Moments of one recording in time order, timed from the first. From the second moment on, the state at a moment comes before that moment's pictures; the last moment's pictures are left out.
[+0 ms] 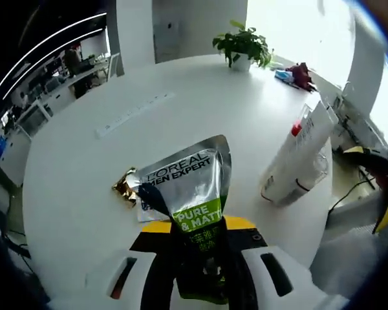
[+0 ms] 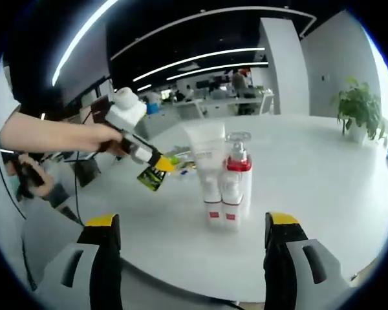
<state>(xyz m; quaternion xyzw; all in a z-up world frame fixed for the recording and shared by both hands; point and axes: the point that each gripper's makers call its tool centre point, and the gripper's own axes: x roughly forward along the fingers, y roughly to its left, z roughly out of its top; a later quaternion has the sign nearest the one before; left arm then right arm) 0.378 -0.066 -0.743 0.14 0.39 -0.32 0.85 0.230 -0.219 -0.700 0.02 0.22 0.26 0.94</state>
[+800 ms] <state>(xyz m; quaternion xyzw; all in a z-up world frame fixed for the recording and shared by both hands) 0.275 -0.071 -0.716 0.12 0.35 -0.32 0.87 0.216 -0.195 -0.696 0.03 0.22 0.34 0.92</state>
